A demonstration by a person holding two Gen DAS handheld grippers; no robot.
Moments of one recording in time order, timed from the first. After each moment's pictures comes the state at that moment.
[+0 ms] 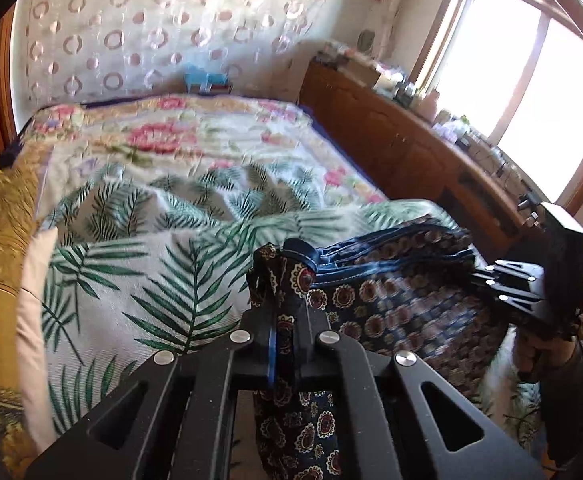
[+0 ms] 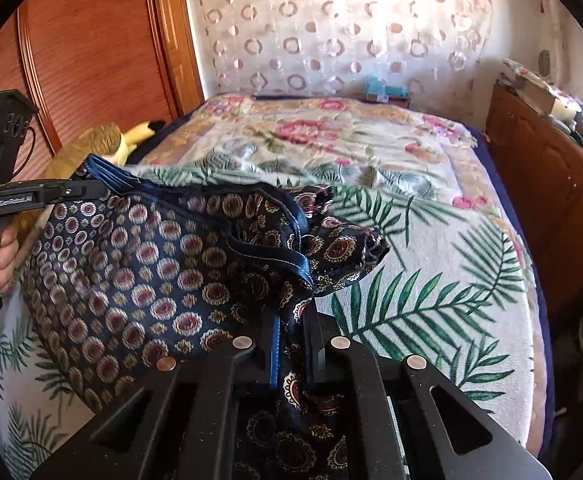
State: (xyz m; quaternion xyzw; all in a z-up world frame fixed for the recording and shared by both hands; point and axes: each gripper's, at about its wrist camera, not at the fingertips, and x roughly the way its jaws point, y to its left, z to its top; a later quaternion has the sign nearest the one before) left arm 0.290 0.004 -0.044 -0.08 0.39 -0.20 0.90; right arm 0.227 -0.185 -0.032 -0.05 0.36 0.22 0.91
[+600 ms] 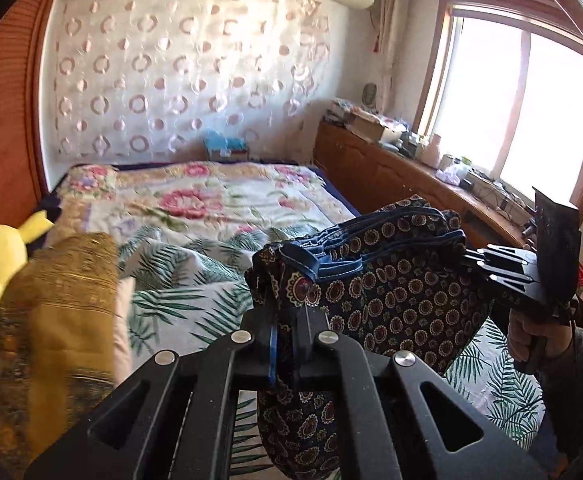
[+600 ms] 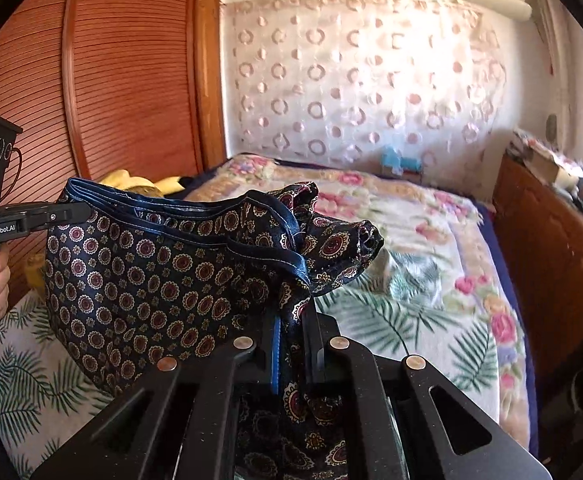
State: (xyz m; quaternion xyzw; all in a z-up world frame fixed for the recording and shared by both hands) left arm 0.219 0.041 0.026 -0.06 0.29 -0.15 0.94; right arm 0.207 -0.166 0.021 -0.08 0.25 0.25 0.93
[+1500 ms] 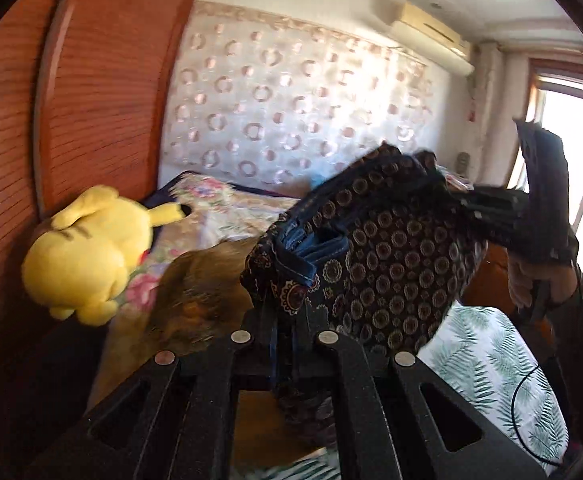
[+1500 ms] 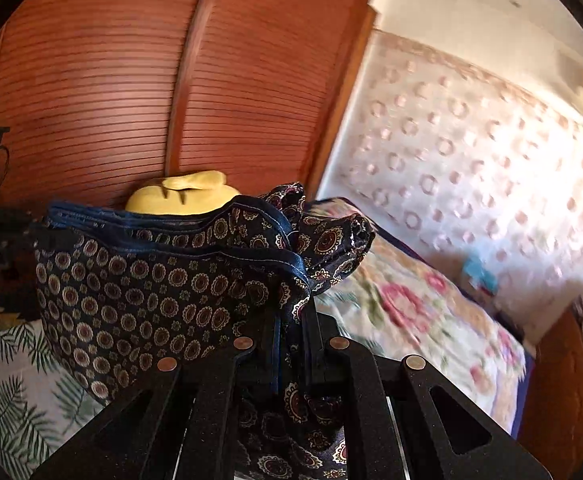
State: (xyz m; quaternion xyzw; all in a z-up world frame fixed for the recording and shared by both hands) left arm 0.136 0.194 0.012 -0.14 0.23 0.03 0.96; right arm 0.278 -0.034 0.052 -0.25 0.15 0.42 0.86
